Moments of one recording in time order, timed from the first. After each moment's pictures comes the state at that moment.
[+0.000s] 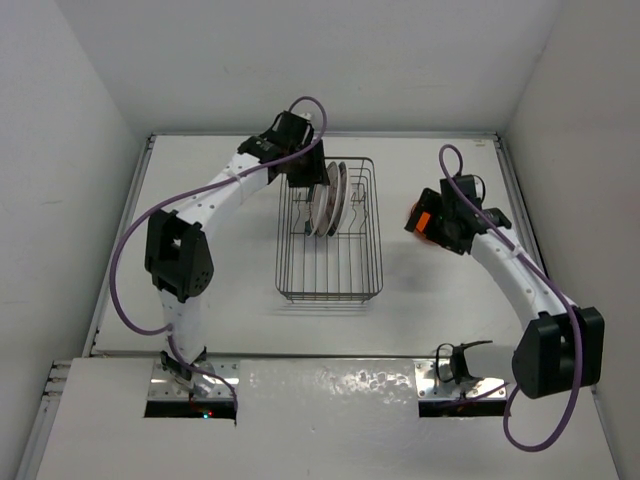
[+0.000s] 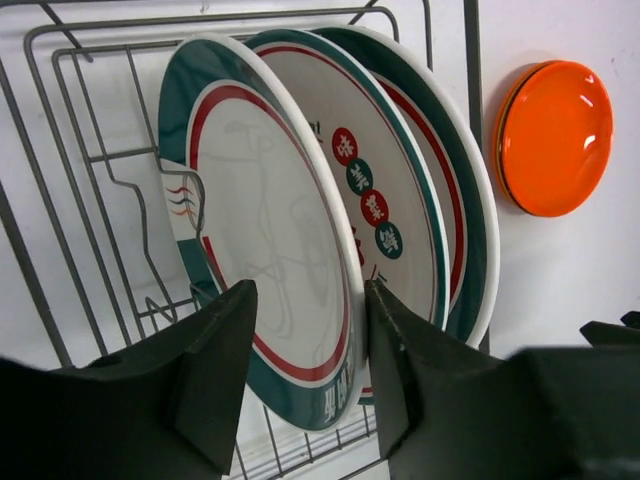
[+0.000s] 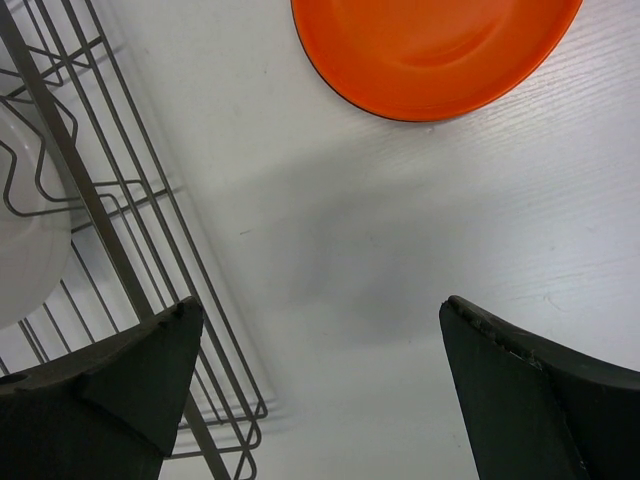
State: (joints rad) left arm -0.49 1.95 1.84 -0.70 0.10 -0.52; right arm 0.17 1.28 0.94 -0.61 0.12 0.60
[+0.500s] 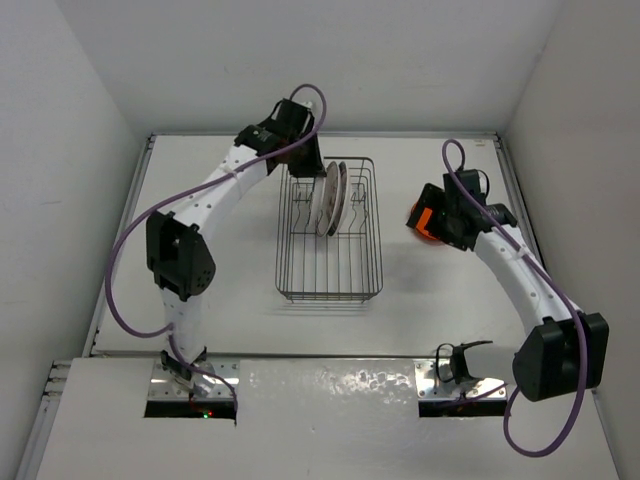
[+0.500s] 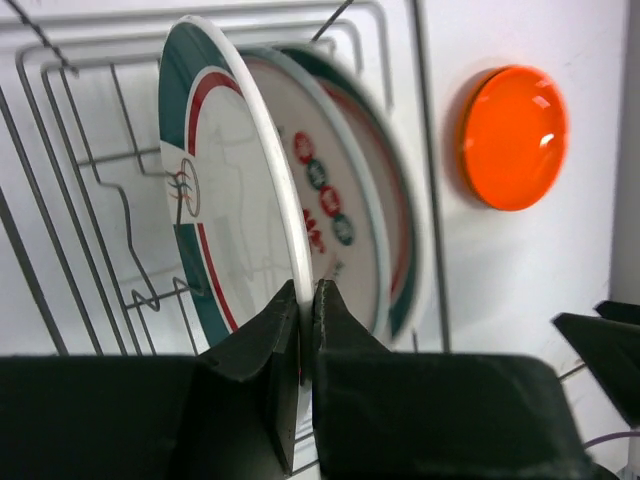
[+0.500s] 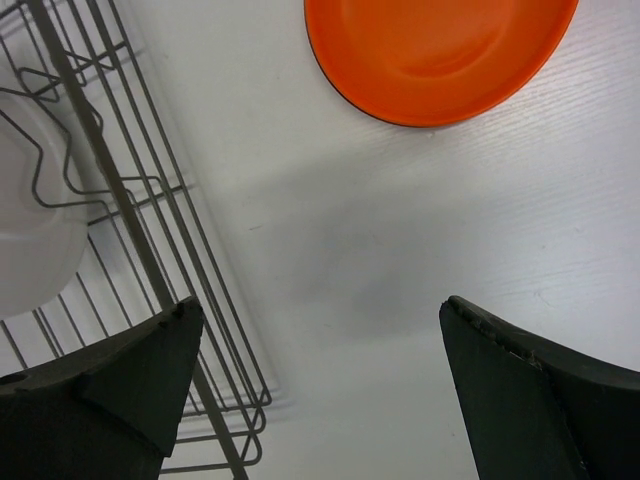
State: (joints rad) left arm -0.49 1.96 1.91 -0.77 0.11 -0.53; right arm 0.17 1.26 0.99 -0.66 0.12 0.58
